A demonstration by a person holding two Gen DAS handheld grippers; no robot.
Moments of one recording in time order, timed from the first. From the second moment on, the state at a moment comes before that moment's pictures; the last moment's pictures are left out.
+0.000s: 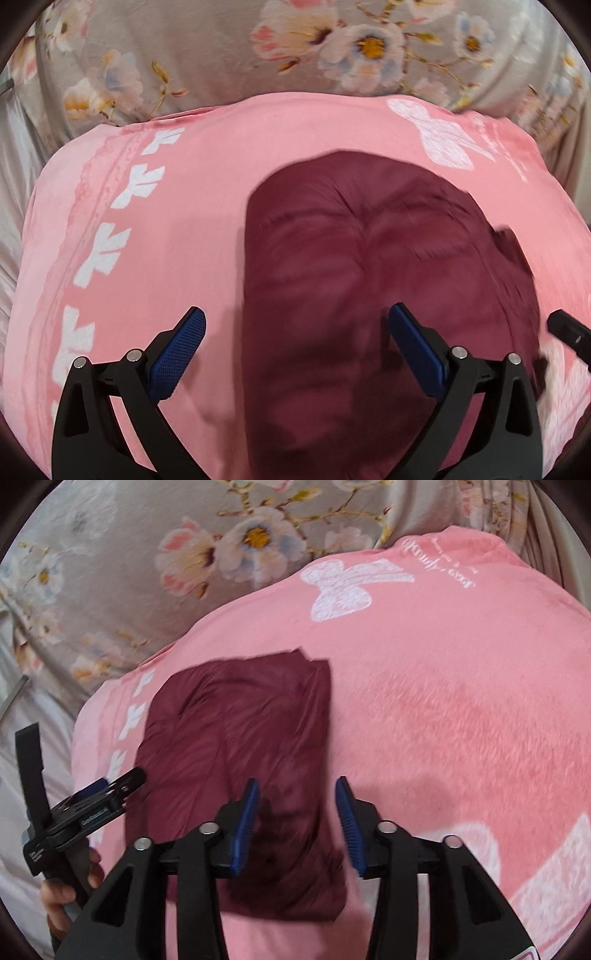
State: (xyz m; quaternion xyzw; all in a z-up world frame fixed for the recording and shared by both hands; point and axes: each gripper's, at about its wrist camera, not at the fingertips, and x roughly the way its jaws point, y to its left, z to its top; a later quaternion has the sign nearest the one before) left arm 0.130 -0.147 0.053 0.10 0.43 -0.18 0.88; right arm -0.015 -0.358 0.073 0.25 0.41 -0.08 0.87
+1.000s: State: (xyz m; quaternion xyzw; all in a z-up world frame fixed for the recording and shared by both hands) left arm 0.089 -0.135 0.013 0.12 0.45 -0.15 0.87; right arm -0.045 -0.327 0.031 0.19 0.44 -0.13 0.87
